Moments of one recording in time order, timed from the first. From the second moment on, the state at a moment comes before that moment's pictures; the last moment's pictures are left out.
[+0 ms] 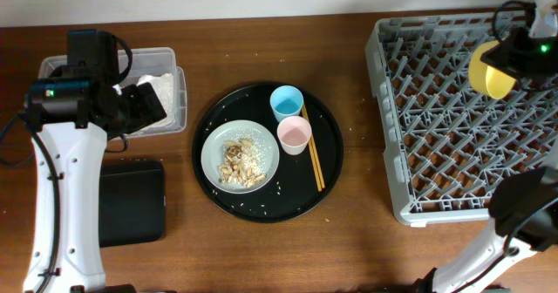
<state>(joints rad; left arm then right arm) 0.04 1.56 1.72 -1.35 -0.16 -0.38 -0.52 2.05 2.22 -1.38 -0.64 -0.13</state>
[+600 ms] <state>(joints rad) 0.04 1.56 1.72 -1.35 -0.16 -0.38 -0.69 2.30 2.22 -1.60 -1.08 -0.37</state>
